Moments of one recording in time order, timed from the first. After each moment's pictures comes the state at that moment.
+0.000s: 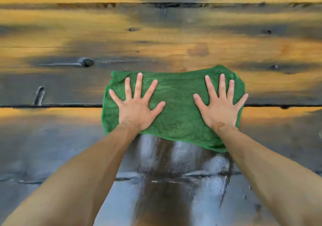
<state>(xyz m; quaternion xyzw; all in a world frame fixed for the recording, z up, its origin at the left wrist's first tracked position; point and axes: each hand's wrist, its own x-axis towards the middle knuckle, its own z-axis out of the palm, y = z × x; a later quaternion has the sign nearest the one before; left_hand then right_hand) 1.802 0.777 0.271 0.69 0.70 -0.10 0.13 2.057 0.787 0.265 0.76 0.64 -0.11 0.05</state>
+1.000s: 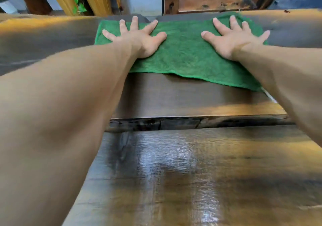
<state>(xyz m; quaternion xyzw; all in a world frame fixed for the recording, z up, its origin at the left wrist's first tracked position) 1.865 1.369 0.266 0.65 0.75 -0.02 0.09 2.112 1.373 0.260 0.76 0.64 -0.09 0.02</state>
